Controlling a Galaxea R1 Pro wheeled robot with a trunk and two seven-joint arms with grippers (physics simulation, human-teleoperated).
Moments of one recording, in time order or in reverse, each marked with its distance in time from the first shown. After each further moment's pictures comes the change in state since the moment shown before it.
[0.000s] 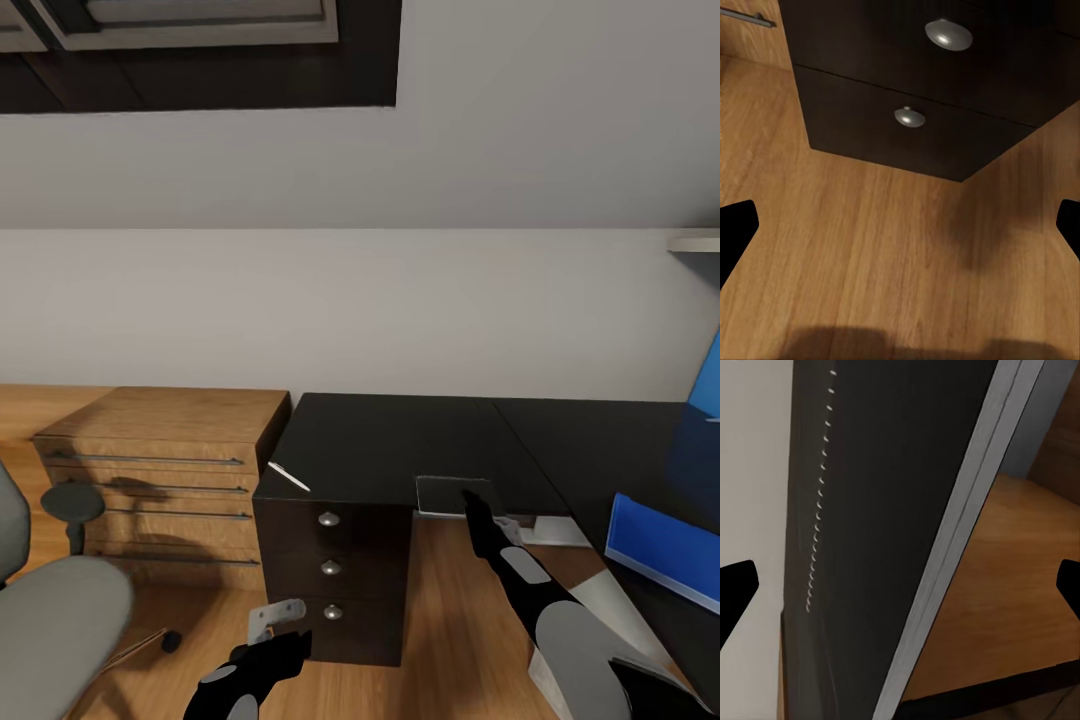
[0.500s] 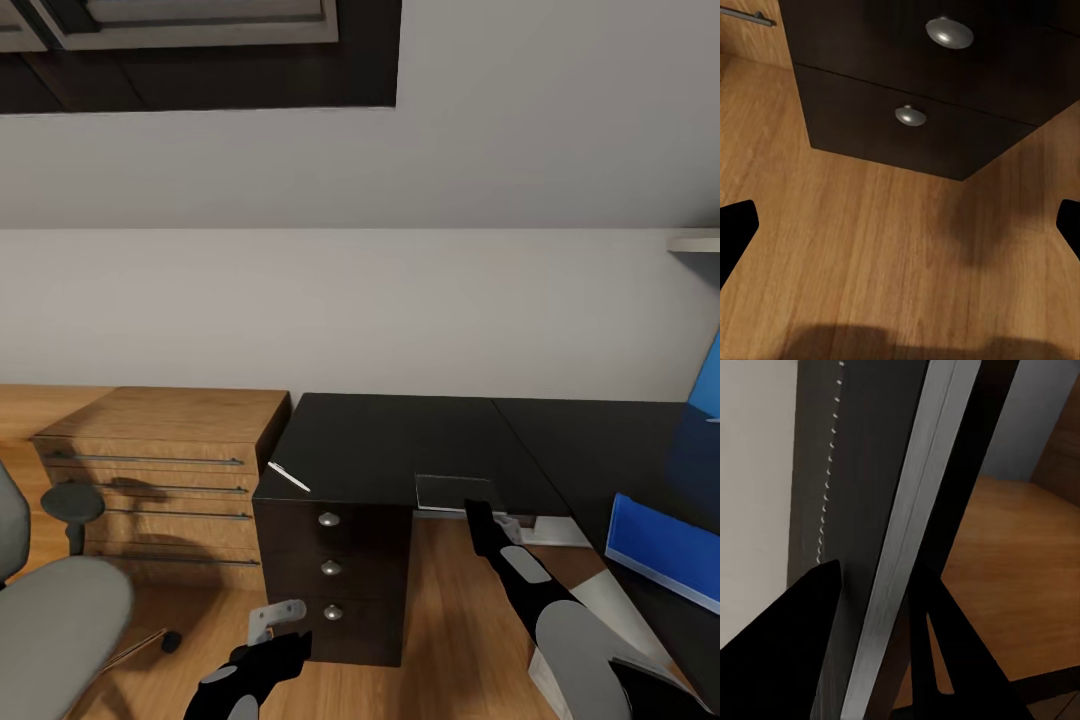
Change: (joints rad) left arm 0.000 -0.001 -0.001 0.002 0.000 0.002 0.003; right arm 0.000 0.000 -0.001 -0.006 0.000 -0.003 0.002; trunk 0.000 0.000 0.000
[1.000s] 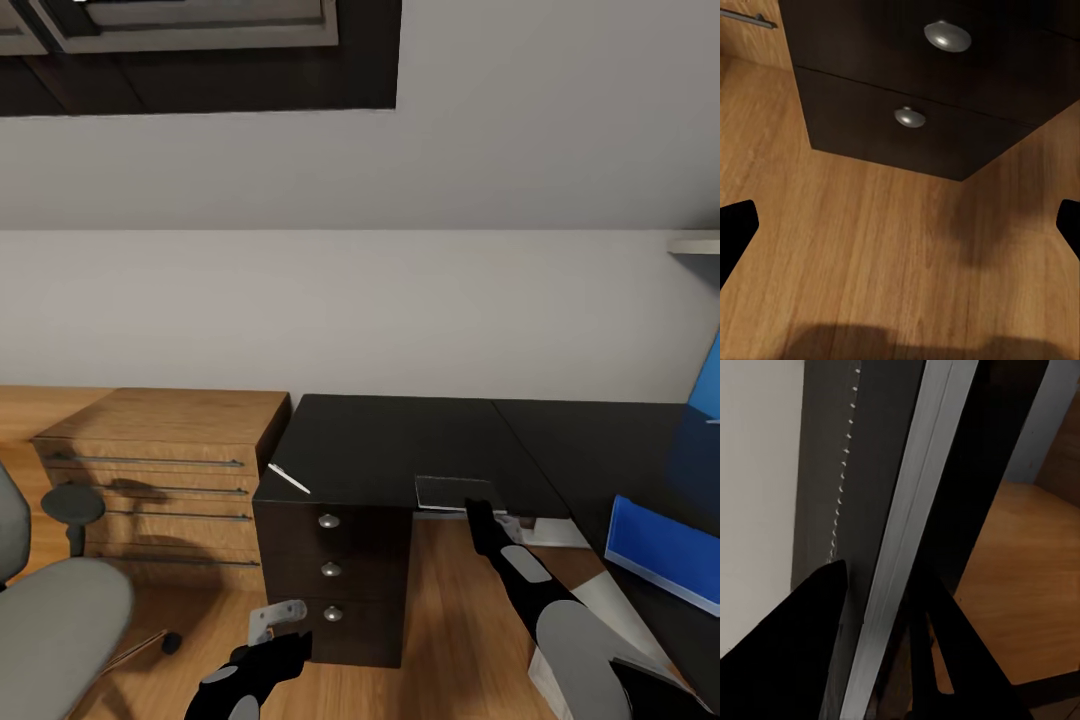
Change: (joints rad) left arm 0.000 0.000 -0.003 0.000 0.000 0.000 0.003; right arm 0.000 -0.001 0.001 -0.004 0.000 -0.001 0.002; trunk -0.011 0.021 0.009
